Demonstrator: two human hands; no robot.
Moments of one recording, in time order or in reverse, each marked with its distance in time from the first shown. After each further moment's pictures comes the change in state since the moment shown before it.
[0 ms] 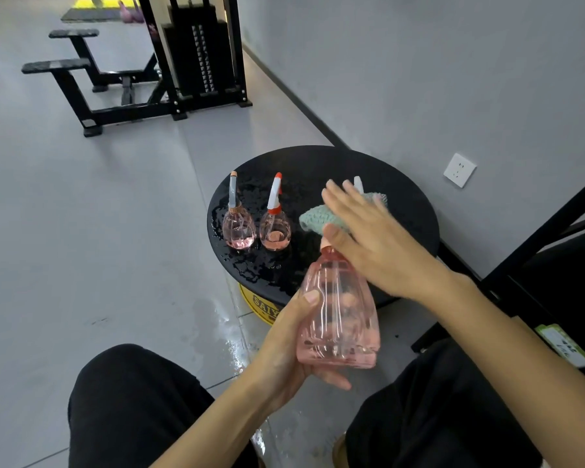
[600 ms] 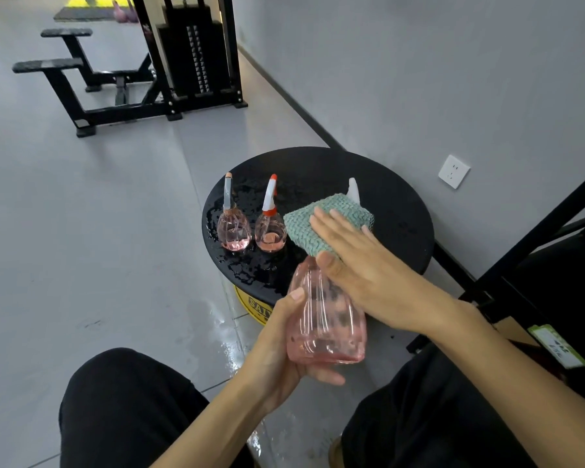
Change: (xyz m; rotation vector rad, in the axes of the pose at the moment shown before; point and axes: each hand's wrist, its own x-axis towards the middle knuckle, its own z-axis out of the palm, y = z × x) left_hand 0.003 0.002 0.000 -0.064 0.022 0.042; right_hand -0.022 -0.010 0.008 0.113 -0.113 -0.009
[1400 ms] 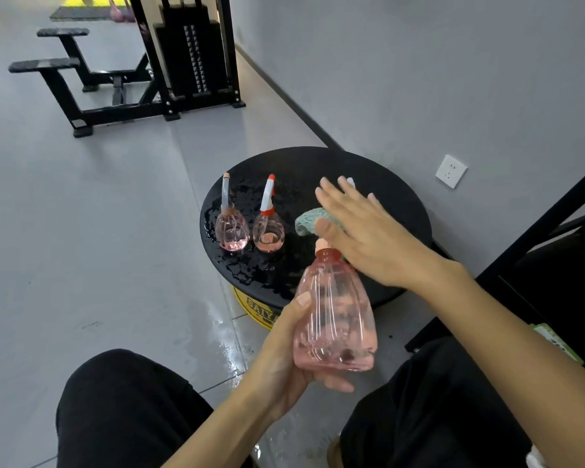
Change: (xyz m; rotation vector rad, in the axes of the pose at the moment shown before) left_hand -0.002 -0.005 0.007 -0.003 -0.002 -0.045; right_hand 0.027 0.006 -0.023 -0.173 0.029 0.070
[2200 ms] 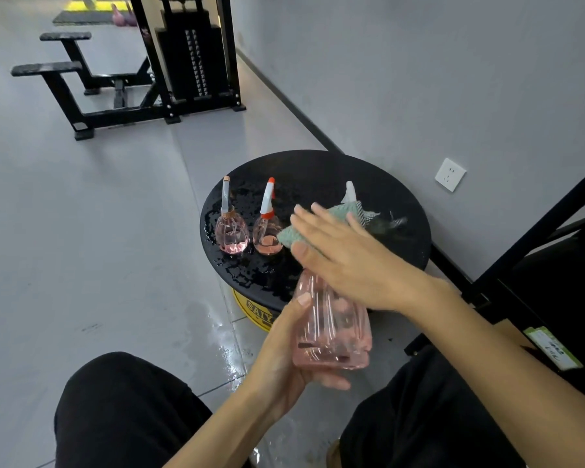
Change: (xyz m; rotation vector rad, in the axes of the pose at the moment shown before) left_hand 0.003 -0.001 -0.001 0.020 0.028 -0.007; right_hand -0.008 -0.025 0.007 0.037 -0.111 -0.063
